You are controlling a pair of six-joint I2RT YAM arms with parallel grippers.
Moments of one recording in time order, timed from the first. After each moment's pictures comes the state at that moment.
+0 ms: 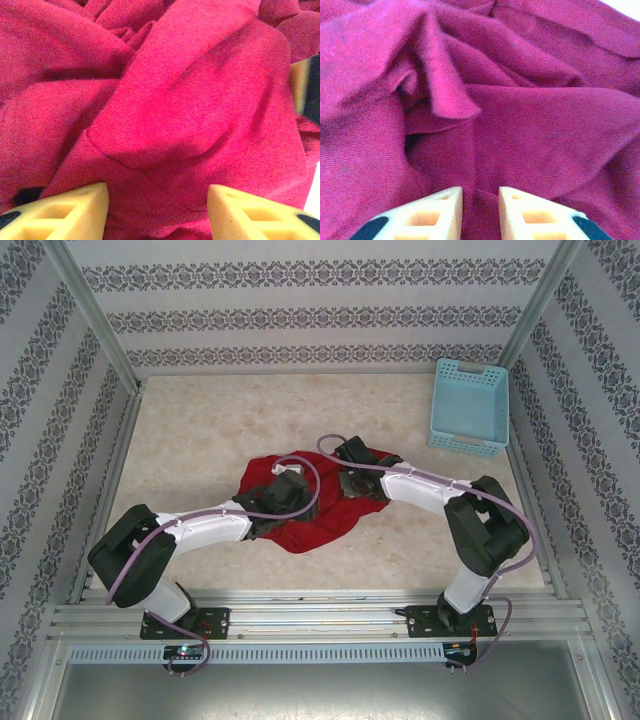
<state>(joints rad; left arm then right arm) -0.76 1.54 0.80 -0.11 -0.15 -0.69 0.61 1.69 1.05 -0.44 0.18 0.40</state>
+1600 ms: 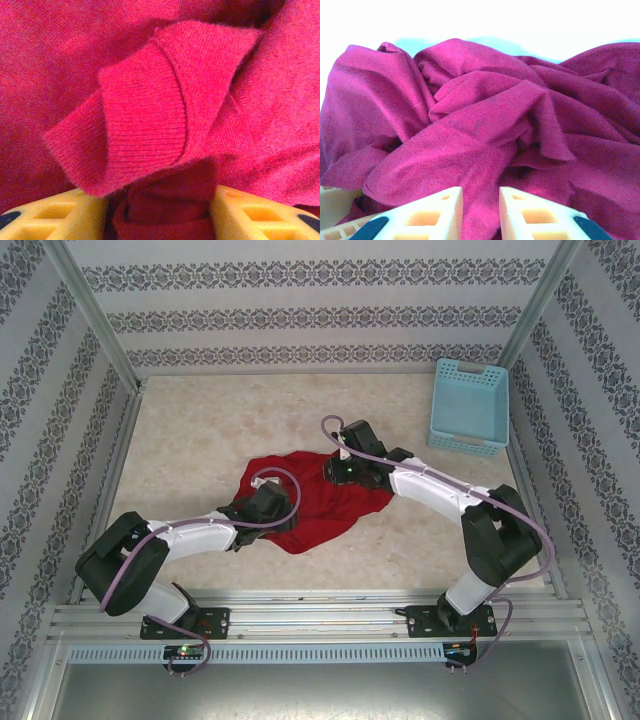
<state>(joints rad) -0.69 1.47 0.62 -0.07 -0.15 -0.71 0.59 1.63 1.10 -0.35 -0.11 0.41</state>
